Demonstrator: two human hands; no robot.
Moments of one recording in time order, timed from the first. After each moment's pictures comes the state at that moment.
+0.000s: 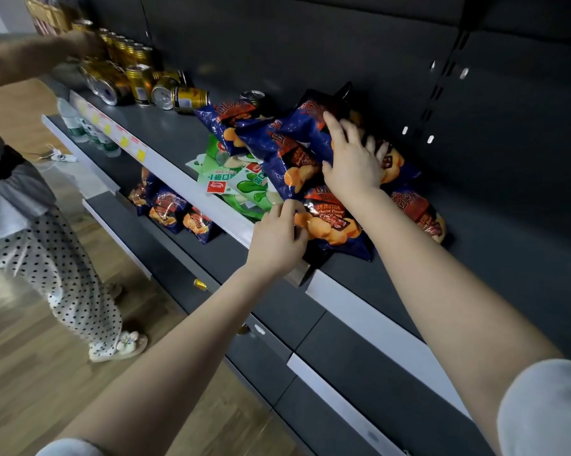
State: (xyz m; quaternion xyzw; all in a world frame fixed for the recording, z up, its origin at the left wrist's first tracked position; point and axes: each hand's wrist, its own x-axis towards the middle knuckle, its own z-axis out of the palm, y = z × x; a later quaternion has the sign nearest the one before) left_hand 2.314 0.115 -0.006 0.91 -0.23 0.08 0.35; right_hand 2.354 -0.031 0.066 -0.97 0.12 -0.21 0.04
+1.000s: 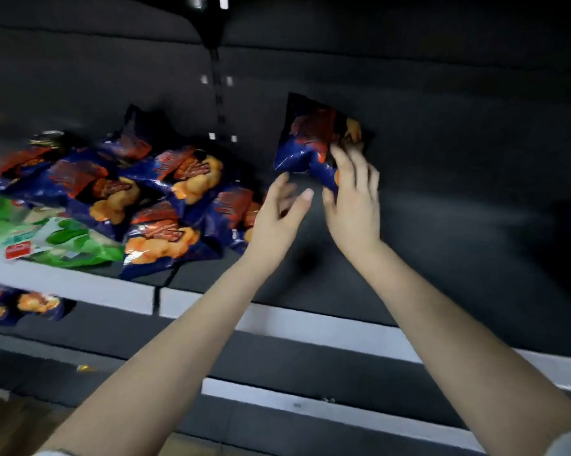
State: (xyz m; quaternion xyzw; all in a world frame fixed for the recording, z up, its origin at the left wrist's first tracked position) left_hand 2.190 -0.049 0.055 0.61 -0.36 -0.17 0.69; right_hand 2.127 -0.163 0.054 -0.85 0.22 -0.48 0.00
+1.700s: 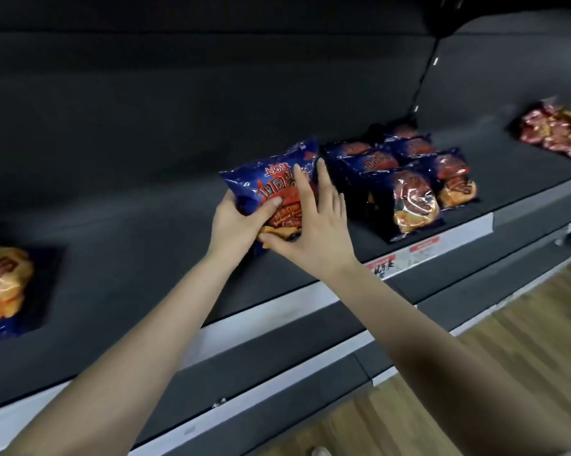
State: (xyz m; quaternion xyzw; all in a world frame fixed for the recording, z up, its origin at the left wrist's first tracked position) left_hand 2.024 -0.198 0.042 0.54 -0.47 -0.33 0.61; right_hand 1.887 -0.217 0.028 -0.80 0.48 -0.37 -0.05
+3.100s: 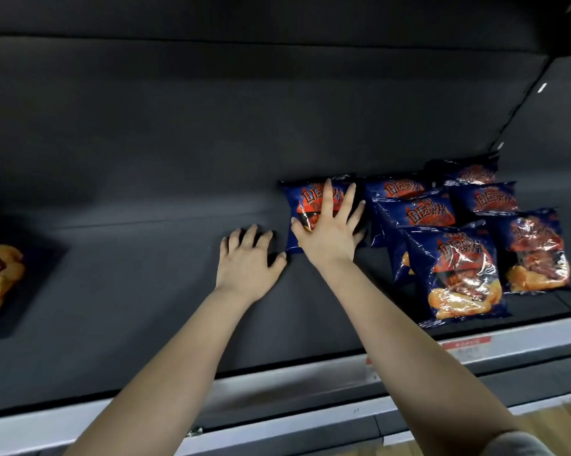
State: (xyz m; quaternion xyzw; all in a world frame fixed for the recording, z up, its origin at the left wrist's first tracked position) left_hand 2.015 -0.271 -0.008 0.81 -0.57 -0.05 0.12; right_hand 1.906 -0.371 -0.002 -0.77 0.59 -0.24 0.10
